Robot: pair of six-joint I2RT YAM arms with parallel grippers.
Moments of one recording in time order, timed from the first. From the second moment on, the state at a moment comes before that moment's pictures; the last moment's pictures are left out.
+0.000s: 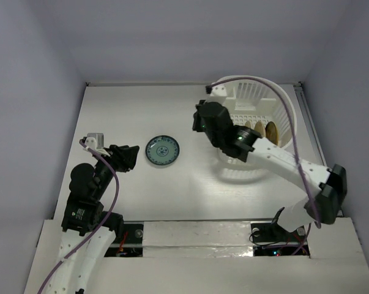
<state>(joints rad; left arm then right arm) -0.23 0.35 0.62 -0.33 0.13 -0.46 0.92 1.55 1.41 -0.26 0.58 0.51</state>
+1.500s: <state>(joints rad) -0.23 0.35 0.62 -0.33 0.13 -0.46 0.67 1.62 1.34 -0.64 0.80 0.26</state>
